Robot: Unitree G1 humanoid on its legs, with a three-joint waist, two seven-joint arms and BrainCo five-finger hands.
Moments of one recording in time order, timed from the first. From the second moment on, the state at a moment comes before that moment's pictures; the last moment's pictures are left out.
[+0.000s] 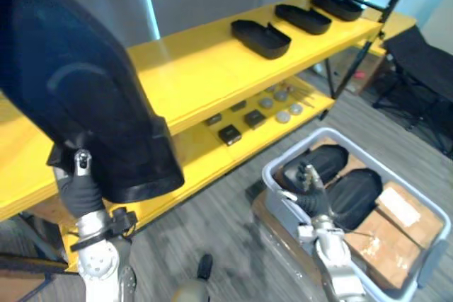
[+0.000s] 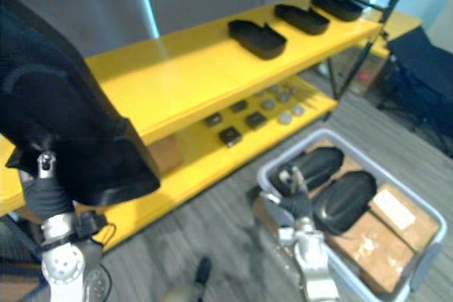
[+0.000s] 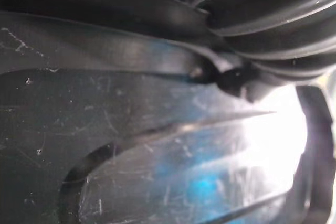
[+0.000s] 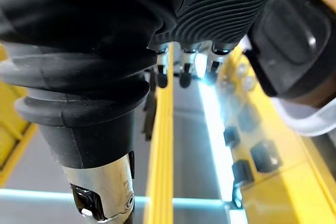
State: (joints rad) left arm 0.24 0.06 0.22 -0.36 -0.20 -0.43 0.20; right arm 0.14 -0.12 0.07 0.07 -0.01 -0.23 -0.10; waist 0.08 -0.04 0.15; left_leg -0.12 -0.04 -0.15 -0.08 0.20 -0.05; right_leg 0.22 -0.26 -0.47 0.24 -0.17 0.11
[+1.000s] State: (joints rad) left arm 0.21 0.04 0.29 -0.36 -0.20 -0.40 0.25; right arm 0.04 -0.11 0.03 0.10 -0.01 -0.32 -0.14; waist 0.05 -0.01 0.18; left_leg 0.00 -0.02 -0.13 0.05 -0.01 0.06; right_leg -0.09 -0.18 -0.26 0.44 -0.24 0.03
